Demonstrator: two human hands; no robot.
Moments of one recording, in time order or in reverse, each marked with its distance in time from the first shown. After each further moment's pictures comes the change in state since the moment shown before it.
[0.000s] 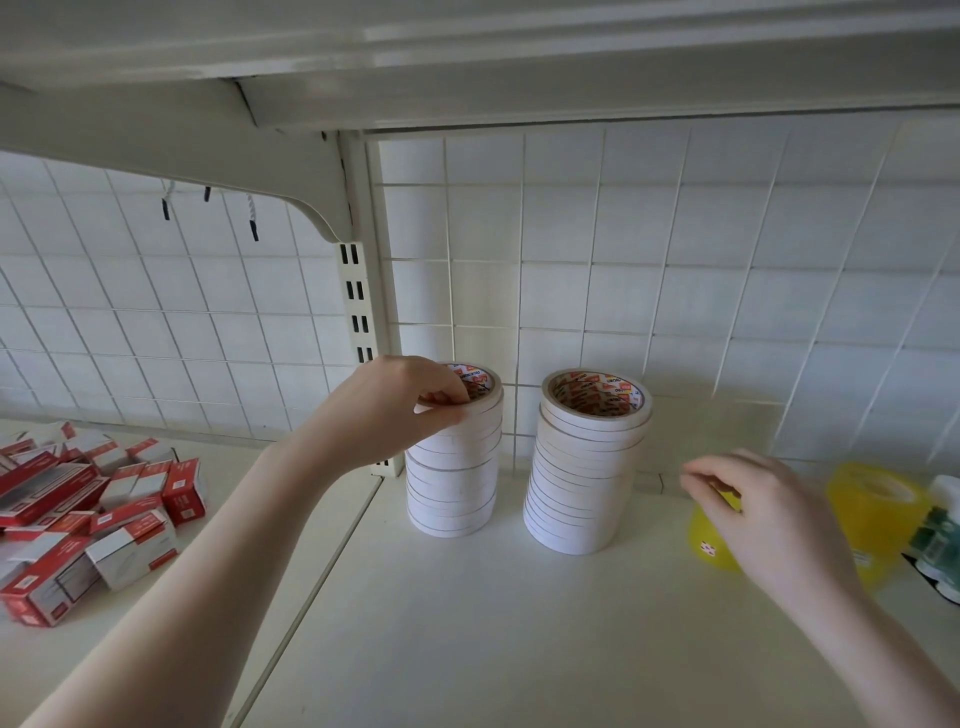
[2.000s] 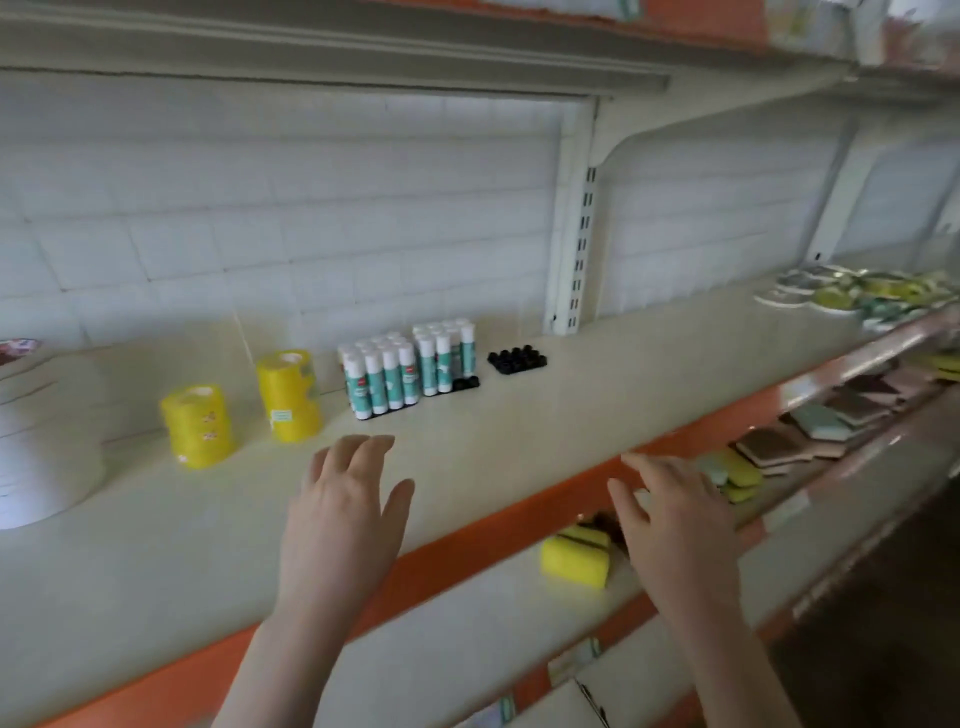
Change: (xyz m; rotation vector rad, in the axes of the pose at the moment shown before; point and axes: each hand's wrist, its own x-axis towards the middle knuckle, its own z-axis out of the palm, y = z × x) left_hand -0.108 0.379 0.190 -0.258 0.053 0.138; right_hand -0.270 0.181 -0.262 -0.494 0.290 0.546
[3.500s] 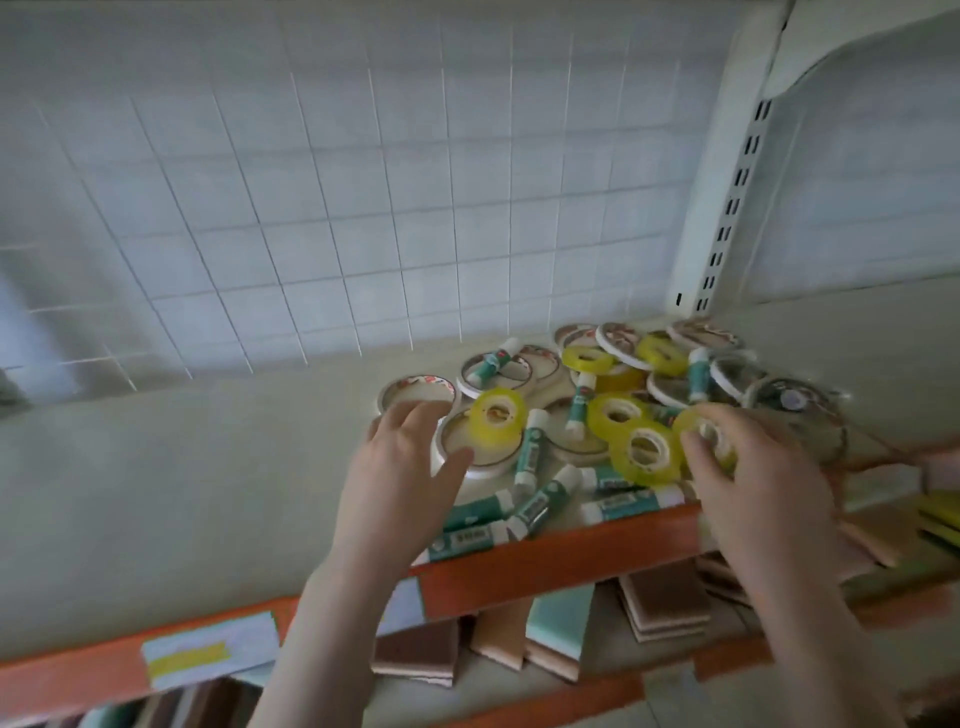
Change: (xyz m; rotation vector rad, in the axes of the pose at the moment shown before) left_hand 0.290 0.661 0.563 0.033 -0.049 -0.189; right_hand 0.501 0.774 0.069 0.154 -0.212 -0.006
